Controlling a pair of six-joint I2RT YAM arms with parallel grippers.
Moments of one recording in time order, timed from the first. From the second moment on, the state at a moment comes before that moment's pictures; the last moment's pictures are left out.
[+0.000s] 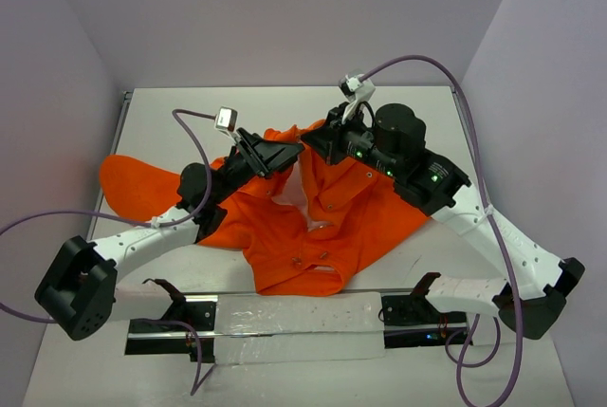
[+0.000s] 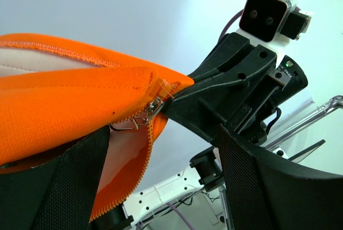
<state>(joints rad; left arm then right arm) -0.71 1.26 0.67 1.07 0.32 -1.33 0.77 1.14 1.35 -0.32 -0.10 0.28</state>
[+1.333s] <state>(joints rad) -0.71 1.20 0.63 1.18 0.31 -1.27 0.76 1.11 1.35 -0.32 -0.13 0.29</state>
